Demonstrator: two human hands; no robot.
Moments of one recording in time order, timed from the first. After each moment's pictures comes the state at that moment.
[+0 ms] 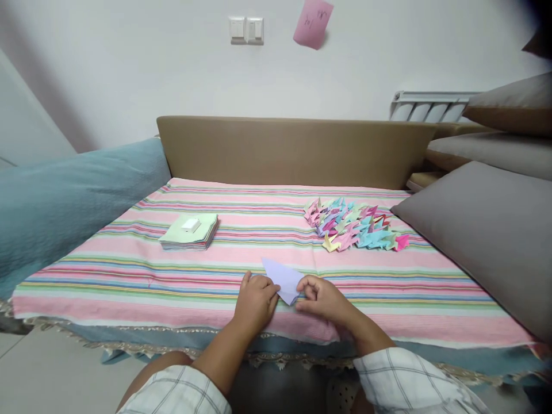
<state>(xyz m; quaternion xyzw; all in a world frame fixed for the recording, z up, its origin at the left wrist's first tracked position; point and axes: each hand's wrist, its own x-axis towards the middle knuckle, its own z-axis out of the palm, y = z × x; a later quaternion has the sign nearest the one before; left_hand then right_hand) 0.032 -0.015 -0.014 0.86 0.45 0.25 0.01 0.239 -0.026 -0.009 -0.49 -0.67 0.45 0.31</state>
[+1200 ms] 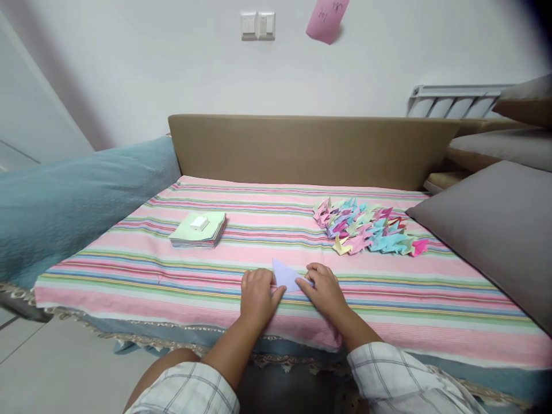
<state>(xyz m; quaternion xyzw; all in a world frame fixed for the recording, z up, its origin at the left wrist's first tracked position) 0.033 -0.007 -0.014 0.76 0.58 0.27 0.01 0.220 0.004 -0.029 -0.62 -0.72 0.11 0.30</state>
